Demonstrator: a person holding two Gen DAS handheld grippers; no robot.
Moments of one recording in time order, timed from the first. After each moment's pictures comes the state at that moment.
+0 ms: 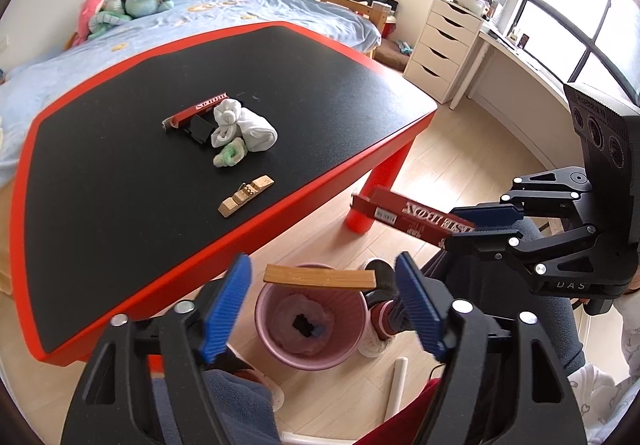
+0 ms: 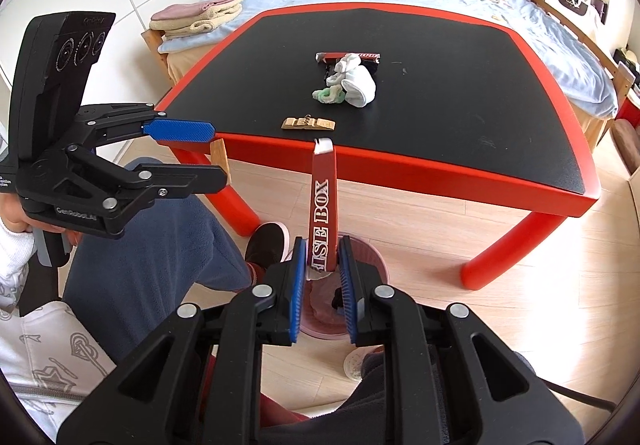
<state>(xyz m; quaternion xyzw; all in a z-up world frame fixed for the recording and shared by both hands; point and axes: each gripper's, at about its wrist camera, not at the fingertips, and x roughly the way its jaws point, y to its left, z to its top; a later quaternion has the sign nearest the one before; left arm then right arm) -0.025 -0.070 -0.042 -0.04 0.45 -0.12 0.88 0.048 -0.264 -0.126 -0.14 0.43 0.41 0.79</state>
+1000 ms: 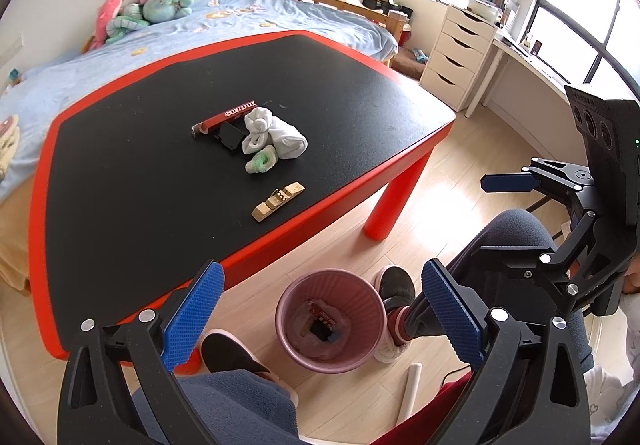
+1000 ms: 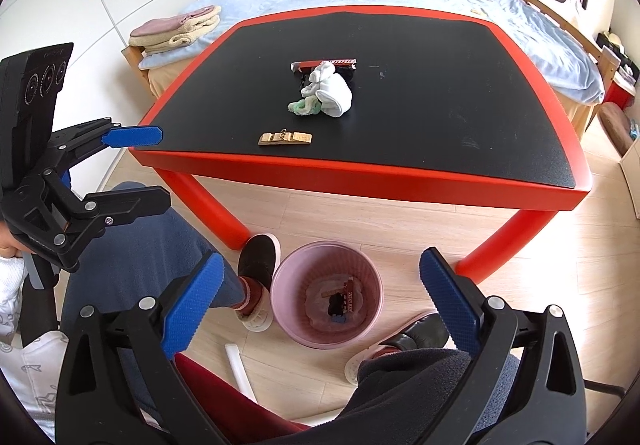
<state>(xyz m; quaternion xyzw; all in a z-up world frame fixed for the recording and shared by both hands) -0.028 -0.057 -0.035 -0.03 0.45 -0.10 0.89 0.062 -0.260 -0.121 -0.11 0.44 0.39 0.80</state>
